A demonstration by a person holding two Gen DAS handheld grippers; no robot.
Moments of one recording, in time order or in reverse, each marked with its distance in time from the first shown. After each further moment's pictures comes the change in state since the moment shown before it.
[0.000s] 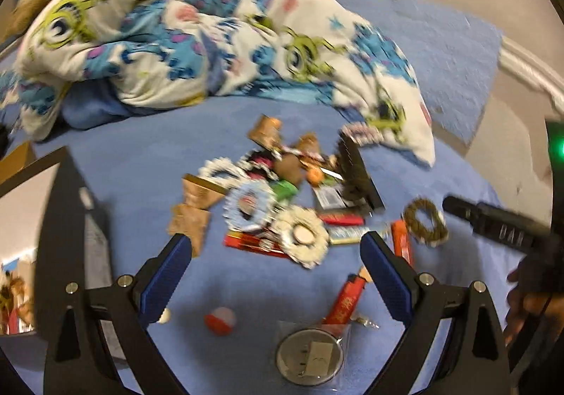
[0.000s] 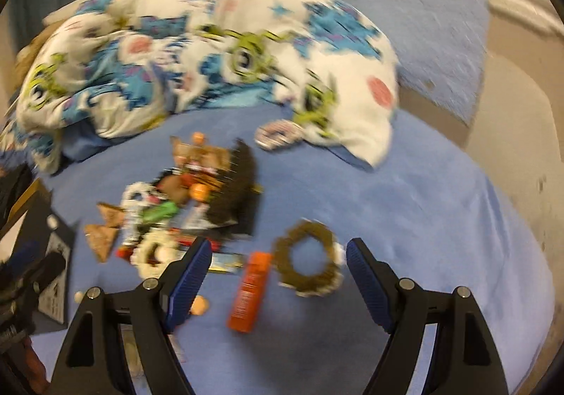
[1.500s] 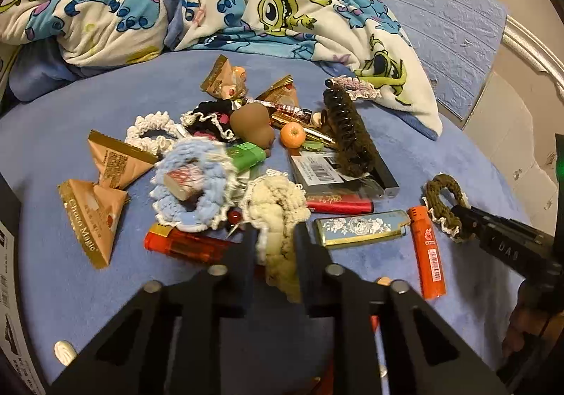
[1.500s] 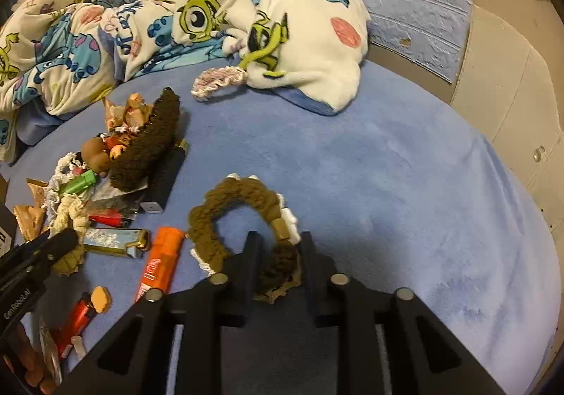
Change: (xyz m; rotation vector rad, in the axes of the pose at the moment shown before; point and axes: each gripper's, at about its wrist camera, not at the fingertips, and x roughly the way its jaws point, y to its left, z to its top) left arm 0.100 -0.006 -0.015 -0.037 0.092 -0.119; right arm 0.068 -0.033 -0.026 0.005 0.087 -0.125
